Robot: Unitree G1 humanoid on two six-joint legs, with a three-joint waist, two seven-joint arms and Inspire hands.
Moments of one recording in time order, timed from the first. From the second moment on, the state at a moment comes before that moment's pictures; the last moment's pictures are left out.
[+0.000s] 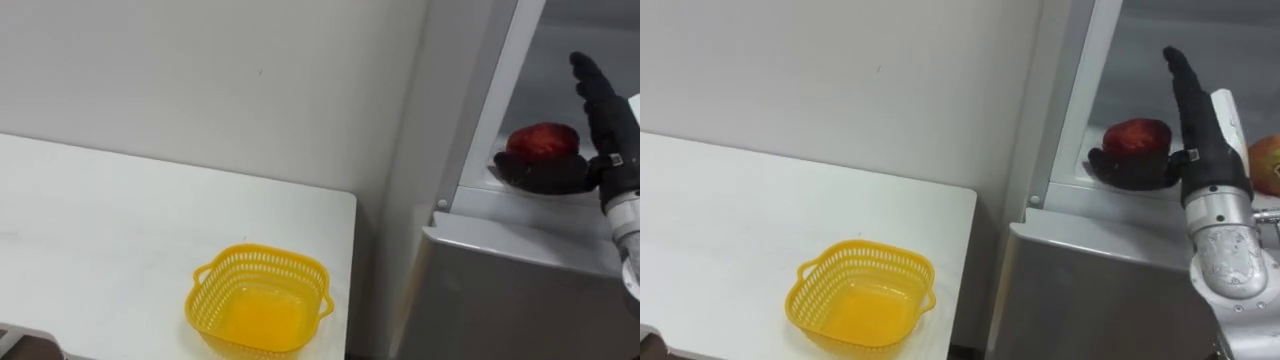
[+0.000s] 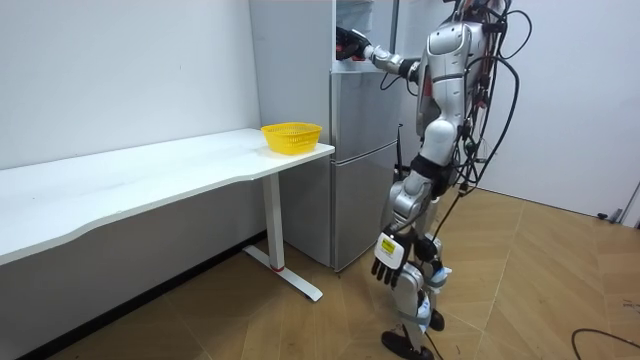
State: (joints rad) left arm 0.25 0.29 0.04 1.03 0.29 0.09 -0.25; right arm -0.59 -0.57 -0.02 0.35 0.03 -0.02 -0.16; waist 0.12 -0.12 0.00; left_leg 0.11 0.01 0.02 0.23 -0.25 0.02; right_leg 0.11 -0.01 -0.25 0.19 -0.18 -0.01
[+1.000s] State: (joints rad) left arm 0.26 0.28 0.03 1.04 0.29 0.16 -0.25; right arm -0.68 -0.61 -0.01 0.55 0.17 0.00 0.02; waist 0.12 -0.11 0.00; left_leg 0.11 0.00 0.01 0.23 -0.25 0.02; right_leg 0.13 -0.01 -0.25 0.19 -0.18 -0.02
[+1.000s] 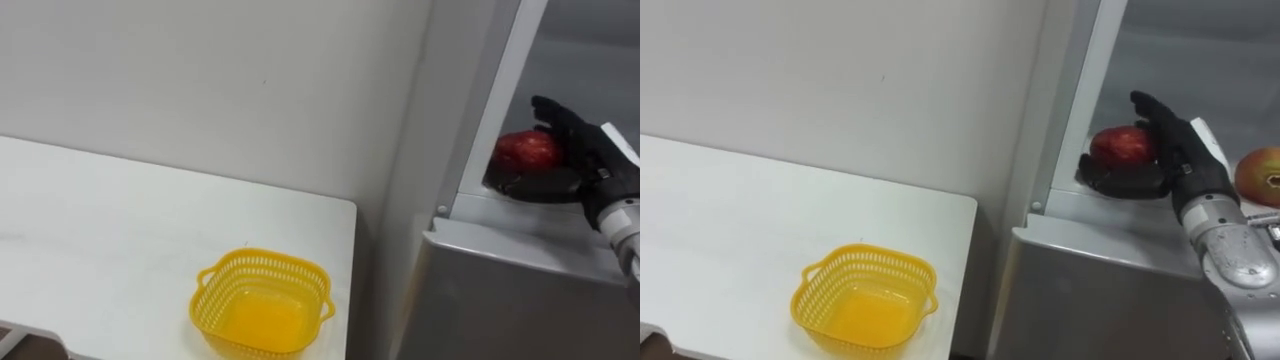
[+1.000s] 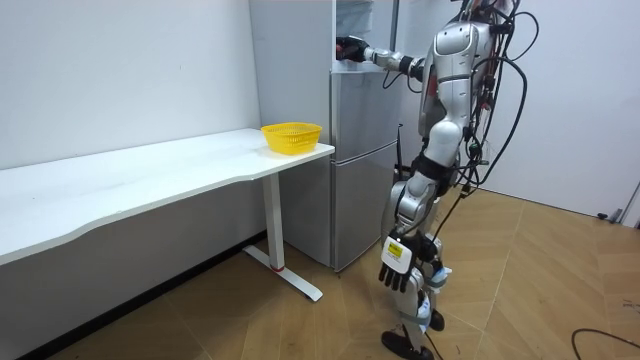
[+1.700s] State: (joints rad) left arm 0.25 0.28 0.01 1.03 0.29 0.16 -0.22; right arm -0.69 -0.61 -0.01 0.55 0.28 0.00 0.03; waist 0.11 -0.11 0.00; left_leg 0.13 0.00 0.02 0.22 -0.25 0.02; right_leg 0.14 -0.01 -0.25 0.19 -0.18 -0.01
